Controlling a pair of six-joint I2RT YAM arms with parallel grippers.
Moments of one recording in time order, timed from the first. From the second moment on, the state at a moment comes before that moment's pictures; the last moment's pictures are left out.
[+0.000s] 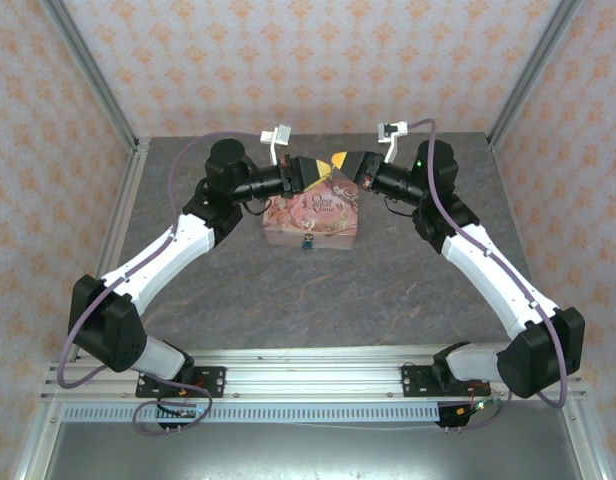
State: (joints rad) left arm -0.44 1.46 1.22 0.24 0.79 -1.08; right arm 0.40 1.29 1.16 0.10 -0.67 0.89
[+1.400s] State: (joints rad) left arm -0.45 1.46 1.22 0.22 0.79 -1.07; right arm 0.41 1.28 1.11 0.17 -0.65 0.95
